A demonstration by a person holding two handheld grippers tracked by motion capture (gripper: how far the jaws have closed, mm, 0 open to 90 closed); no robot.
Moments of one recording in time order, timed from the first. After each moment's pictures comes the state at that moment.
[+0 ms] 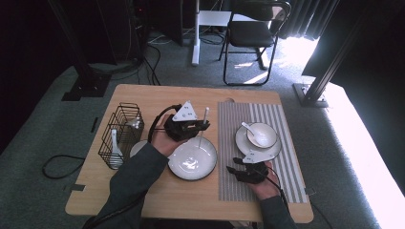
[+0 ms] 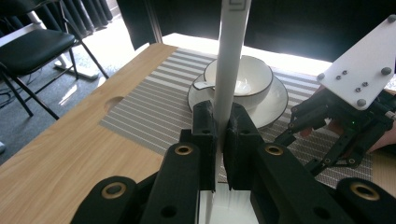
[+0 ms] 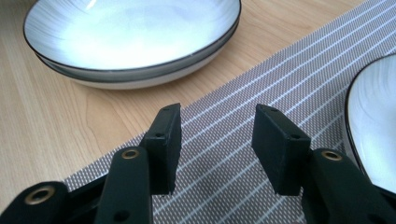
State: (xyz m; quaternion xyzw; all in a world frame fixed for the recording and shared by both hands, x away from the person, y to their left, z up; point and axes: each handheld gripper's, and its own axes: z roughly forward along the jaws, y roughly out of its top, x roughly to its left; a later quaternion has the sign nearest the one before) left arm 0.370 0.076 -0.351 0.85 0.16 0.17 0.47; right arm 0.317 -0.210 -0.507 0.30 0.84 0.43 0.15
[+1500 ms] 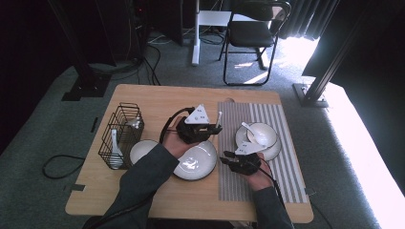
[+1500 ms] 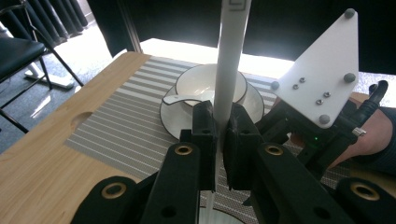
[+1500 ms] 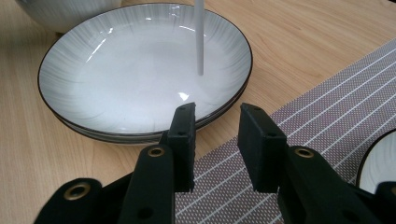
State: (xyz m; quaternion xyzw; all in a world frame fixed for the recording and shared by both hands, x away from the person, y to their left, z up) left arm 0.369 0.045 -0.356 0.85 0.13 0.14 0.48; right arm 0.337 -0.185 -0.487 0.27 0.84 0.45 0.15
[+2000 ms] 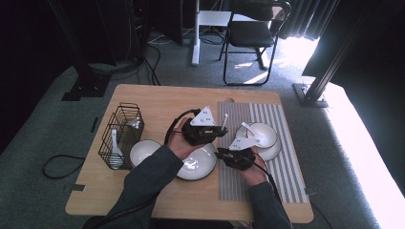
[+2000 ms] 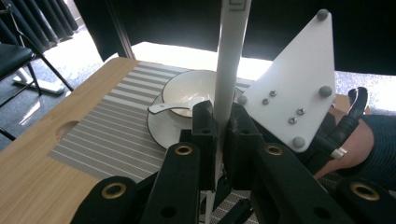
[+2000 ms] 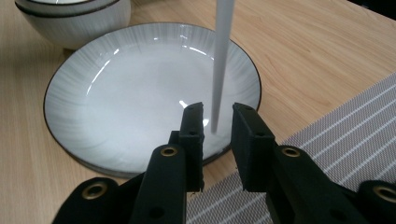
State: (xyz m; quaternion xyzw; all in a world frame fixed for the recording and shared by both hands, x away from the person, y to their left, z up) left arm 0.364 0.032 -0.355 0.85 0.12 0.13 0.49; right arm 0.348 -0.167 -0.476 0.25 0.84 0.45 0.15
